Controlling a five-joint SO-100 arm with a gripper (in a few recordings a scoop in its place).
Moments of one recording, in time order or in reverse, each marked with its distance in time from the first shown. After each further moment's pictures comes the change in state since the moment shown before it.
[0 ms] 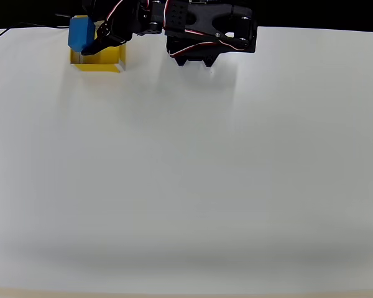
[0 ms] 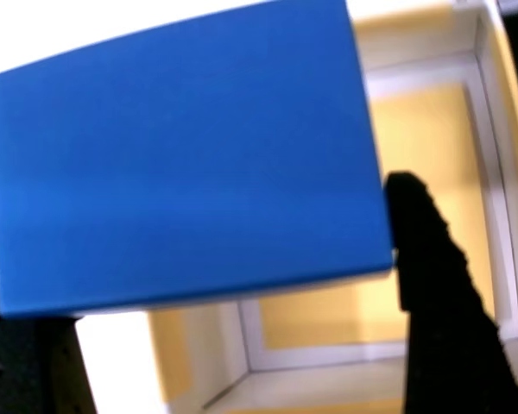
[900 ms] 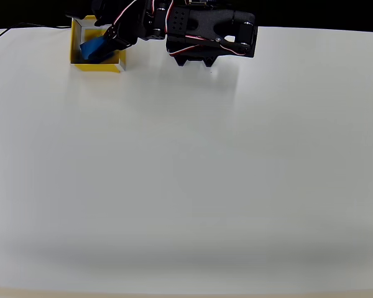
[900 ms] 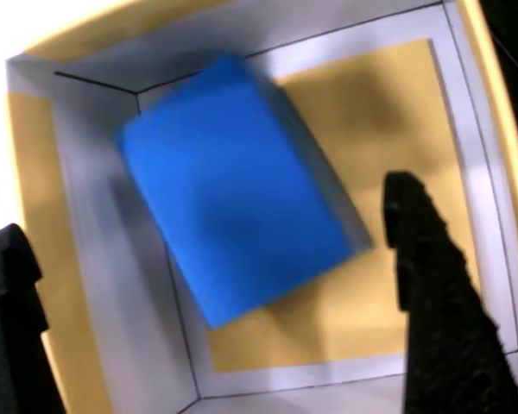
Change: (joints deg) arm 1.8 4.3 13.5 -10.1 0.5
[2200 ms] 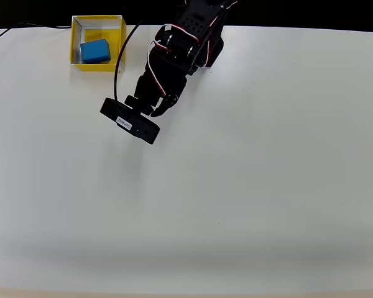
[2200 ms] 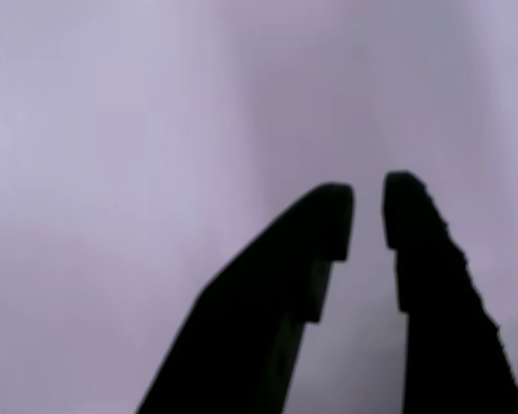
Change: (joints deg) arm -75.8 4.4 -13.8 34.5 -9.1
